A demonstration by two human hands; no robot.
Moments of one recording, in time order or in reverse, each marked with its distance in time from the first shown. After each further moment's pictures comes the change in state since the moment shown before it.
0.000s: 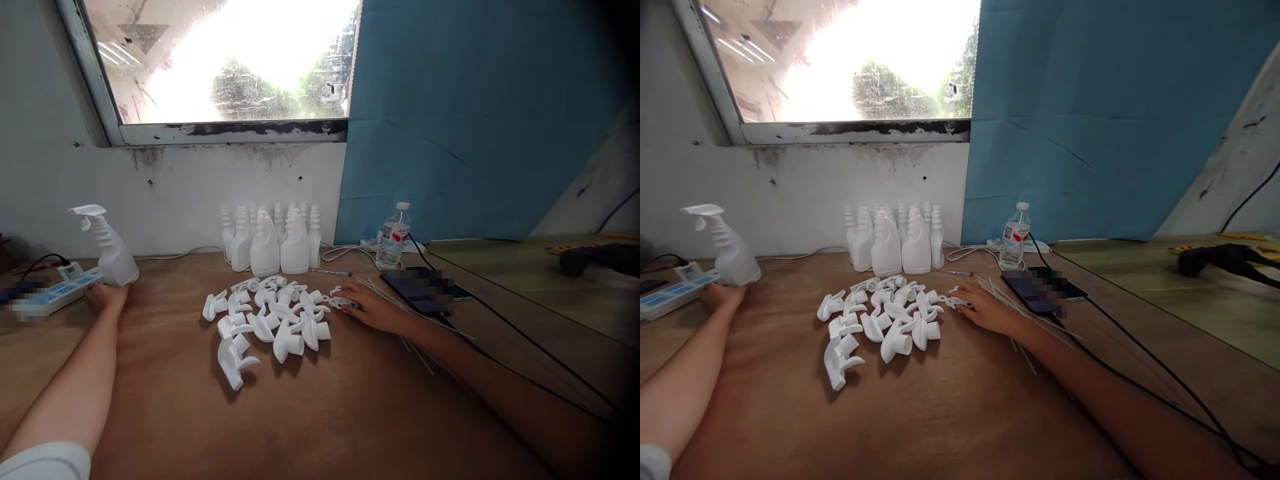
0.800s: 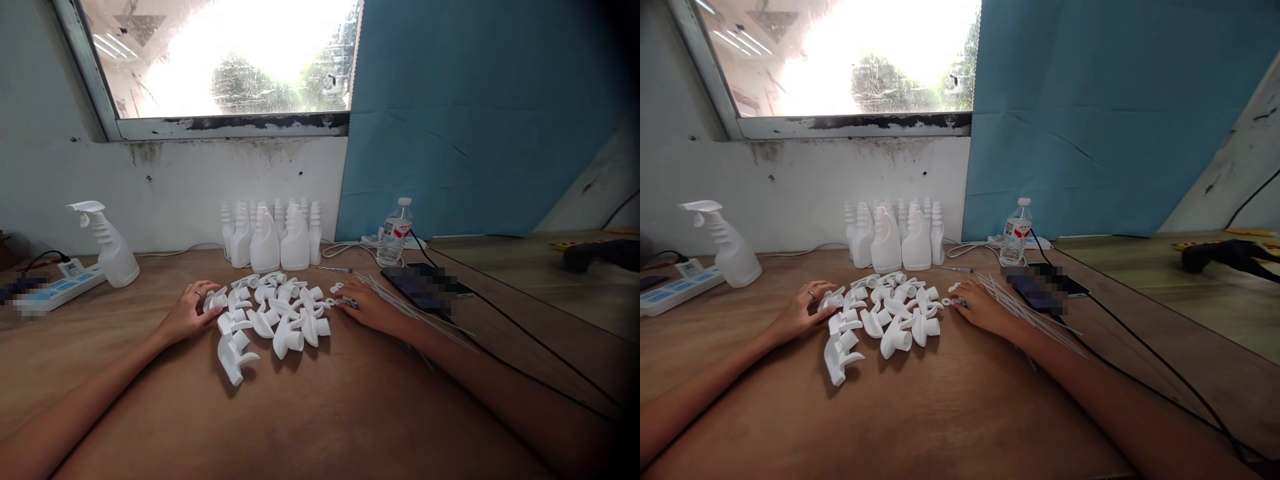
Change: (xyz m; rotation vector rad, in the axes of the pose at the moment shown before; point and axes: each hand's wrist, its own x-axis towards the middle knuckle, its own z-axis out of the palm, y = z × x) left_hand -0.166 0.058 -0.007 -0.223 -0.546 1.168; right_hand 0.005 -0.007 0.012 -0.056 0.082 0.024
